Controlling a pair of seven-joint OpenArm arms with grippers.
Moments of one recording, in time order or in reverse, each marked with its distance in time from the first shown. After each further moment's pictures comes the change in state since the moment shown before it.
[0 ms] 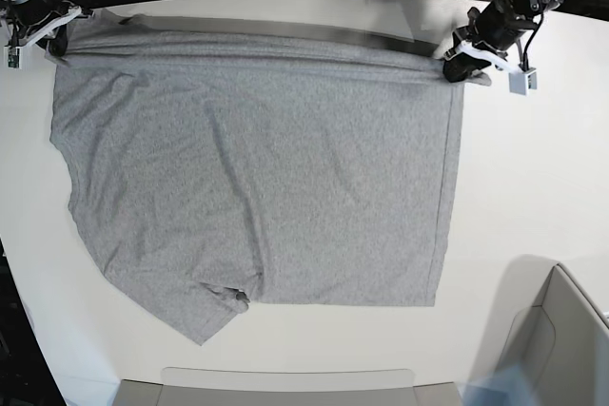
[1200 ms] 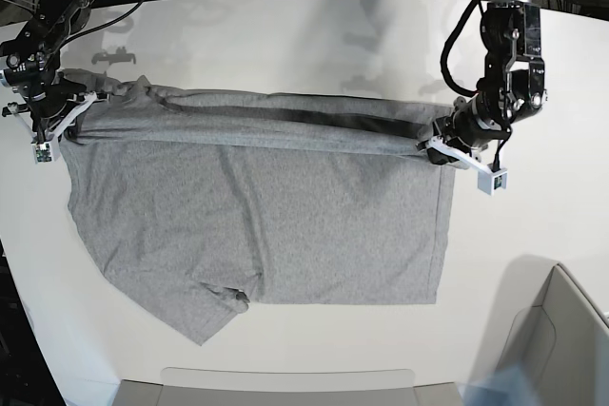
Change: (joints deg) left arm -31.2 1.1 11.9 -10.0 17.9 8.2 13.6; right arm 20.7 3.9 -18.6 -10.8 -25.4 0.0 7.7
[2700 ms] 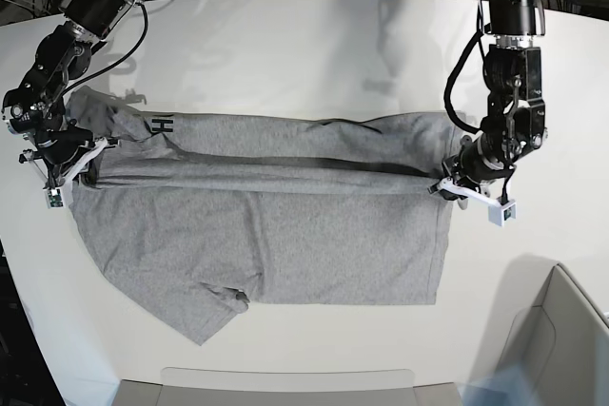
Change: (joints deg) left arm -11.0 0.2 0.3 -15.3 -0.5 -0.5 -7.1; right arm 11.1 1.8 -3.9 -14.1 0.1 0.0 4.2
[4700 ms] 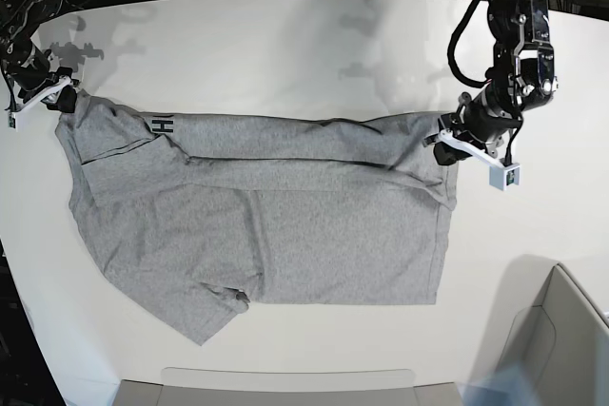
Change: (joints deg) left arm 13.8 -0.4 -2.1 22.4 0.6 0.8 7.1; right arm -12.9 7.8 12.3 -10.3 25.0 0.0 -5.5
